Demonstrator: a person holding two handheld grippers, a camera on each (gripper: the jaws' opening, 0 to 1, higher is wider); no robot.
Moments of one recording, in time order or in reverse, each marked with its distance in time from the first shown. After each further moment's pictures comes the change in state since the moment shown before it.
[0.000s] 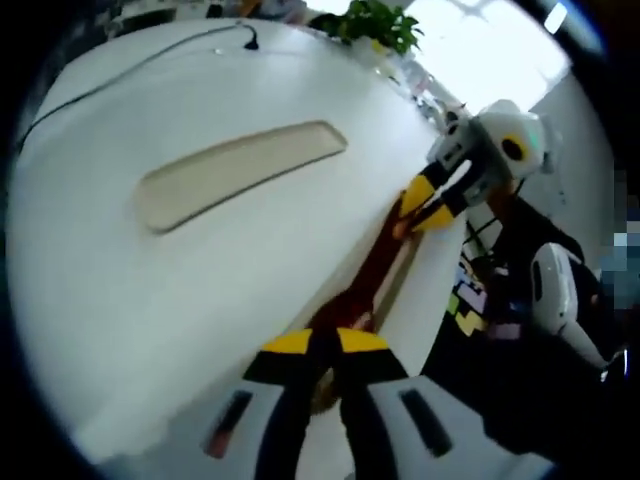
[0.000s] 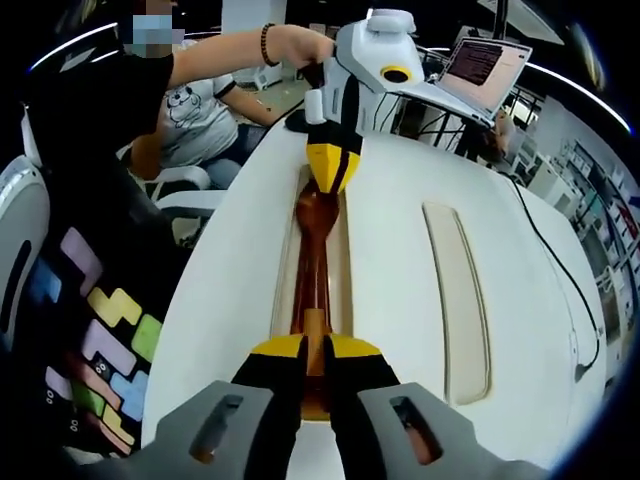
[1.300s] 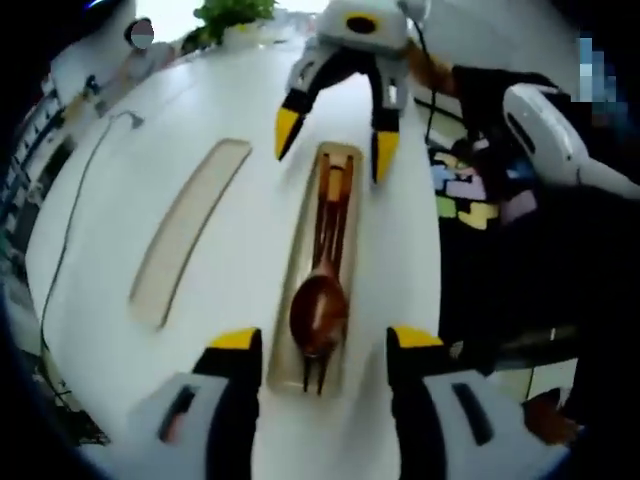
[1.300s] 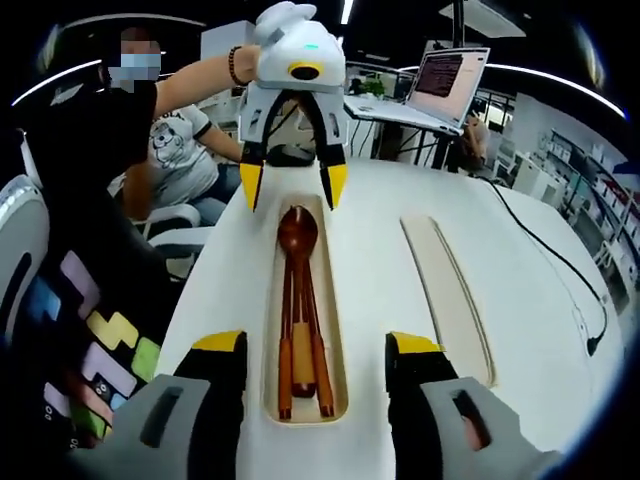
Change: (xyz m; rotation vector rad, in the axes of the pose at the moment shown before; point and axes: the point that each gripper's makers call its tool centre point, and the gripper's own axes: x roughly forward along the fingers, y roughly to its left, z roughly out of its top) left arm -0.008 -0.015 -0.007 0.646 0.187 0.107; right arm -0.001 -0.005 0.001 0.092 -0.155 -0.020
